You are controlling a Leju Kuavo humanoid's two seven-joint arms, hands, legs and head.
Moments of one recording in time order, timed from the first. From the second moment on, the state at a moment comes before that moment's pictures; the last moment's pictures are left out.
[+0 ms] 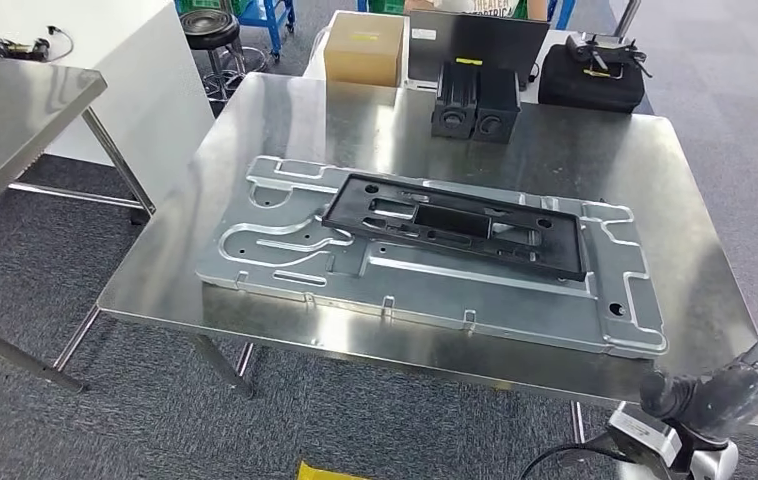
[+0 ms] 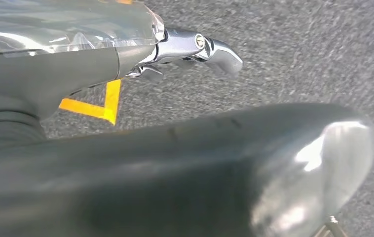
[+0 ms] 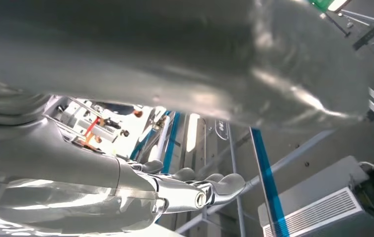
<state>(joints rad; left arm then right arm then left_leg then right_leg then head) -0.07 -0.06 1.30 -0.25 0.42 -0.08 -0.59 0.14 0.05 -0.25 -1.95 0.58 -0.70 -0.68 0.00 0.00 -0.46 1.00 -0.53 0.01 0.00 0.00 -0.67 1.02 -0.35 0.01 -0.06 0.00</state>
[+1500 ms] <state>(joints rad) -0.08 -0.08 1.31 -0.26 0.42 -0.07 -0.59 0.21 0.02 -0.31 -1.92 0.52 -0.54 -0.55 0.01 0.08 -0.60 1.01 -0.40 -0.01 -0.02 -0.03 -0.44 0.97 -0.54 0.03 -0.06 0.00</state>
